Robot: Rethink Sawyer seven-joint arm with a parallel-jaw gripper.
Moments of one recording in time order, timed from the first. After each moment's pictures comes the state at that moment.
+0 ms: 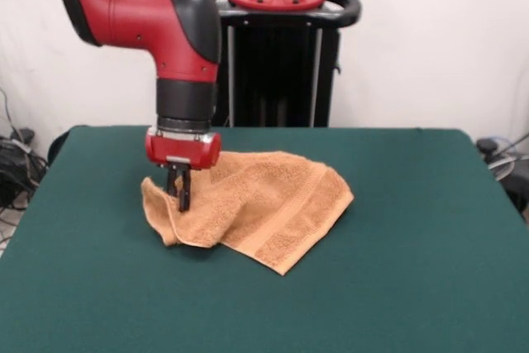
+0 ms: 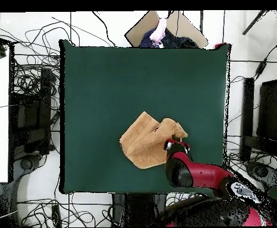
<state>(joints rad) -0.65 -0.43 0.02 1.88 -0.60 -0.30 1.94</state>
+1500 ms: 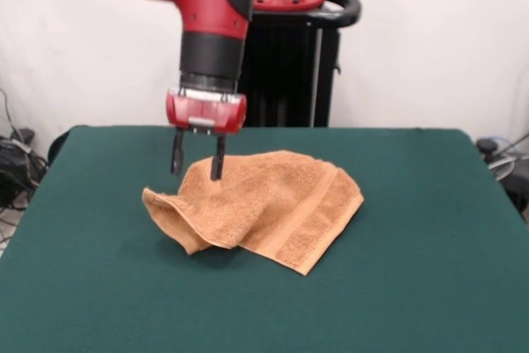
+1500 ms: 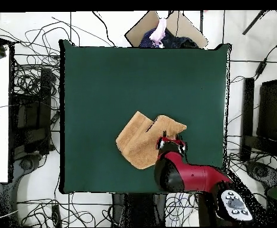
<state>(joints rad) -0.51 -0.65 -0.02 1.99 -0.55 -0.26 1.94</state>
